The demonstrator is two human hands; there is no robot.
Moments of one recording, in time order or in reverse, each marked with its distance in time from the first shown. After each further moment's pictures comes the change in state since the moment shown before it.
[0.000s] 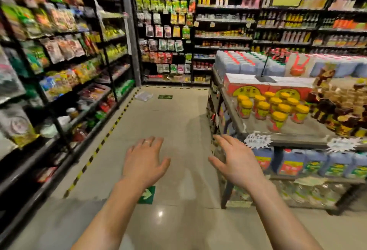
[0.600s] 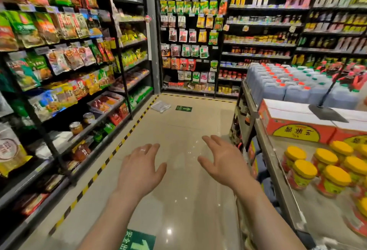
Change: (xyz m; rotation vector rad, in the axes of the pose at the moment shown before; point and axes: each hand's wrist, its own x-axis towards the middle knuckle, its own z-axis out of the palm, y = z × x) left_hand 0.395 -0.067 0.073 -0.033 0.033 -0.182; right_hand 0.458 0.052 0.074 0.130 -0.055 -0.183
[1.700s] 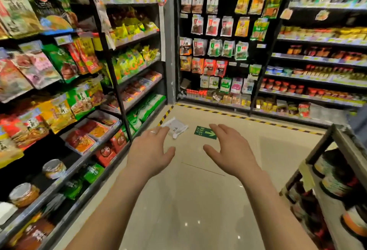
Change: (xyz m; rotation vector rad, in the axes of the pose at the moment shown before) left_hand 0.904 -0.204 0.186 0.026 -0.029 -0.040; right_hand 0.937 0.128 0.163 0.028 -0.003 -0.054
